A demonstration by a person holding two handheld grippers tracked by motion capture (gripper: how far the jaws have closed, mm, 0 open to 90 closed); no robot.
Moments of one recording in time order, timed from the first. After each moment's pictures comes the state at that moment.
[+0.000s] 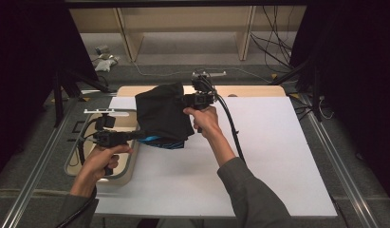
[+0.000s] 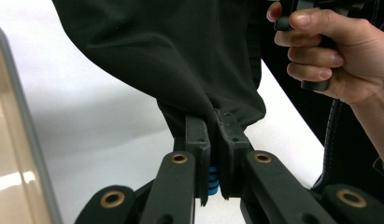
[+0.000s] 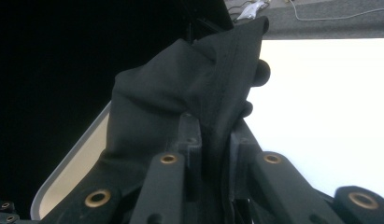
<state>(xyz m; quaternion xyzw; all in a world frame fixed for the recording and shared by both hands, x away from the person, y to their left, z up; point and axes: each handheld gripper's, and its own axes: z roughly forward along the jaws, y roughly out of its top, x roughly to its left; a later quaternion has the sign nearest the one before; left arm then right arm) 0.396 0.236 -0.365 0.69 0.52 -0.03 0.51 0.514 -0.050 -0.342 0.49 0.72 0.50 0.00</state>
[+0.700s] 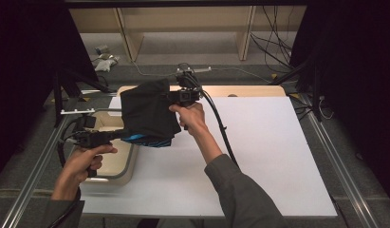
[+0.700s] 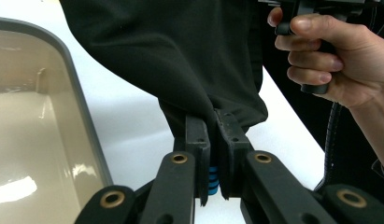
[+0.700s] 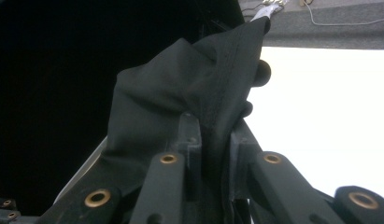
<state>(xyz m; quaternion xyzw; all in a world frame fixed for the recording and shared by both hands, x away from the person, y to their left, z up) 0.382 0.273 -0.352 0.68 0.53 0.00 0.51 0.511 -0.009 -0.326 0.47 0.73 0.51 0.00</state>
